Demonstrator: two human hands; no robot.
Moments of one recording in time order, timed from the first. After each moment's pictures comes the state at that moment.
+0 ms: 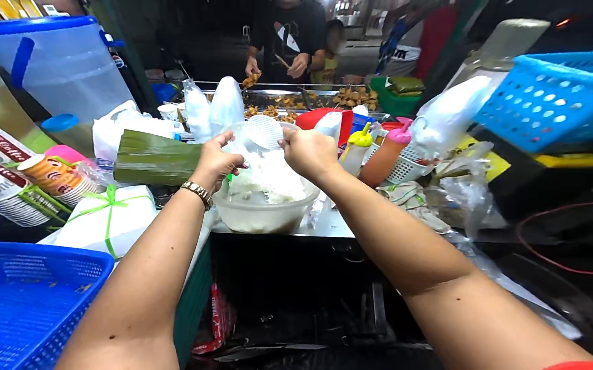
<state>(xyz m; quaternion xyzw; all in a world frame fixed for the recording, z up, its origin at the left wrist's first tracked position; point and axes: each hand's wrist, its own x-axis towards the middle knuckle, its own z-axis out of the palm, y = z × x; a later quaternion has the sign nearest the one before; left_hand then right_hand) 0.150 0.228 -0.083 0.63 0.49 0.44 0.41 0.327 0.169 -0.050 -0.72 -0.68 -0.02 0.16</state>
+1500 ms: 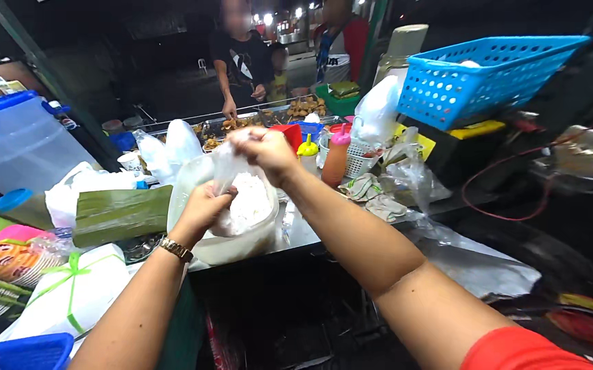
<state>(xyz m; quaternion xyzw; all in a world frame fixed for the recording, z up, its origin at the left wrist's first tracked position) 0.187 0.185 -0.081 0.74 0.41 0.35 0.40 0.362 0.160 -0.043 -0.34 -0.54 0.37 0.68</state>
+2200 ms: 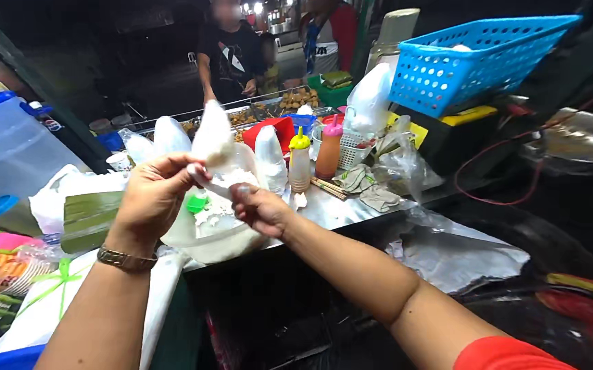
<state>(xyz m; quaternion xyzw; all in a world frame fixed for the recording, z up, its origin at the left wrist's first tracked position) 0.166 0.158 -0.033 0.76 0.19 0.45 0.42 0.341 0.116 -0.112 -0.25 -0.33 0.66 0.63</state>
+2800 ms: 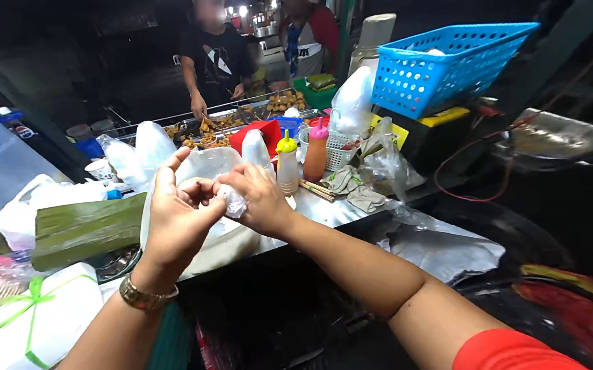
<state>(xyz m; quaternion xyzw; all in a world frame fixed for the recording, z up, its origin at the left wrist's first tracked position) 0.208 0.124 -0.052 0.72 0.24 0.49 0.42 0.367 0.120 -0.115 -0.46 -0.71 -0.11 0.52</state>
